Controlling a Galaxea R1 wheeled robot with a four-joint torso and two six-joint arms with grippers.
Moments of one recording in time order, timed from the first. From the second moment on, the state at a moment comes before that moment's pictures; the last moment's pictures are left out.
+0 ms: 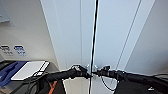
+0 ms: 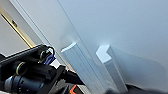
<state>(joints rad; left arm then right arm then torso) 0.38 2.81 -1.86 0.28 0.29 -0.15 -0.42 2.65 -1.70 -0.21 -0.04 0.28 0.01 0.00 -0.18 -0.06</state>
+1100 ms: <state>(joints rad) 0.57 2.30 -1.22 0.33 0.19 -0.13 -0.61 2.33 -1.29 -0.23 0.10 0.24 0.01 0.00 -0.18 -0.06</state>
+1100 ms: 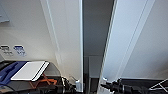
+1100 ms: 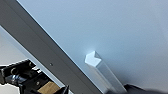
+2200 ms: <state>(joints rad) 1.20 1.88 -1.09 0.44 -0.15 -0.14 -0.84 1.97 -1.13 -0.28 0.26 0.25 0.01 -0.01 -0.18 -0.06</state>
